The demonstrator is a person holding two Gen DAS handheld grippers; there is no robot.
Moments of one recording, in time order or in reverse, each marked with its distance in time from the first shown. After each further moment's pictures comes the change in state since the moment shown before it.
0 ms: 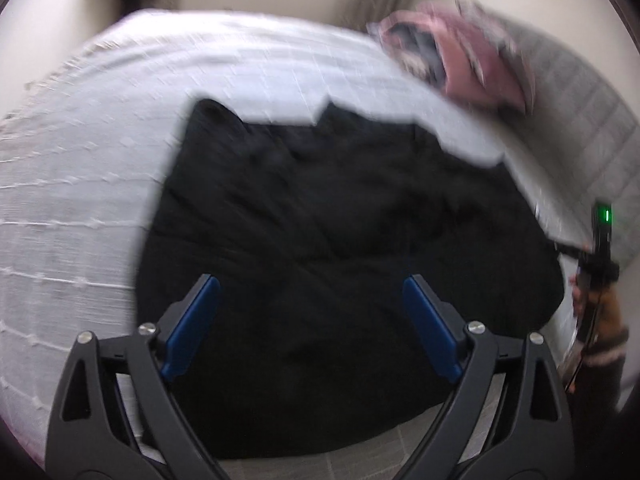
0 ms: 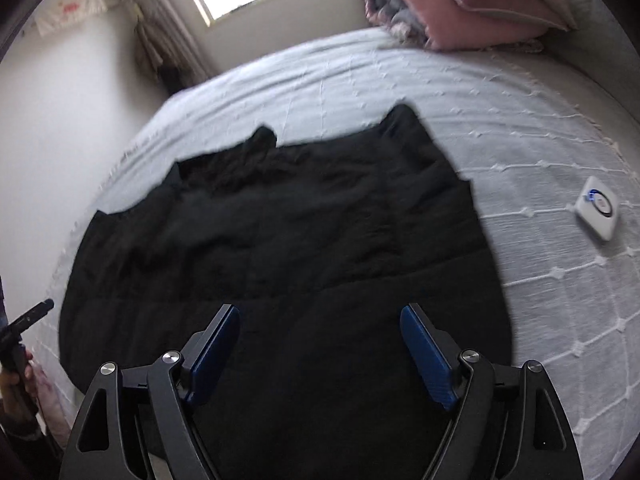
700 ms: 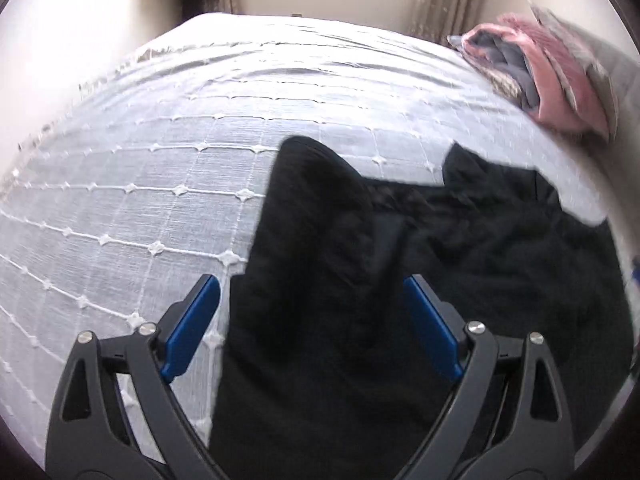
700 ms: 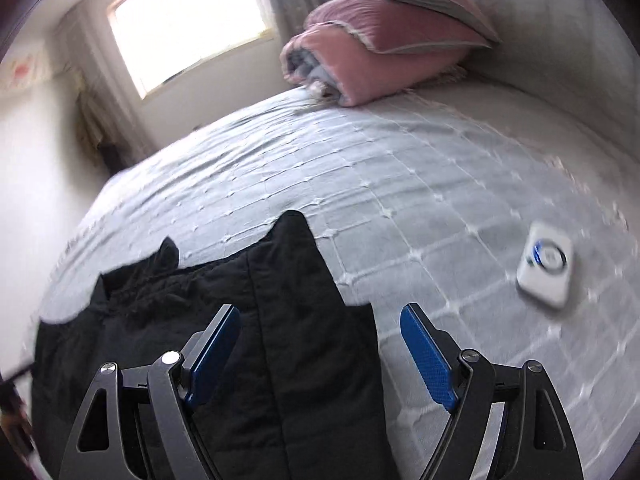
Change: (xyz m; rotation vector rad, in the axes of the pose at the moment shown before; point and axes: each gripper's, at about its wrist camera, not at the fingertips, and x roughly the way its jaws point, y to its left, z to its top) left arm 0.068 0.084 0.091 -0.116 -0.071 0.249; right arm 0.002 -0.079 0.062 0.157 -0.228 -0.128
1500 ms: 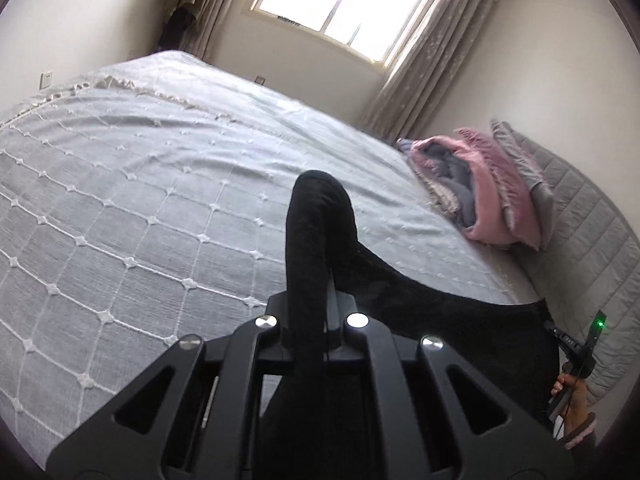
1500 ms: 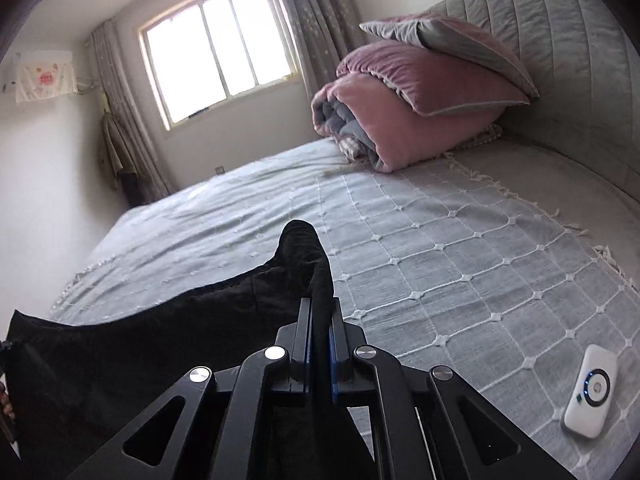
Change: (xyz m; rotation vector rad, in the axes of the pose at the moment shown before) left arm 0.014 0.018 0.093 -0.156 -0.246 -0.306; right arm 0.051 0.022 0.081 -0.011 -0.170 0.018
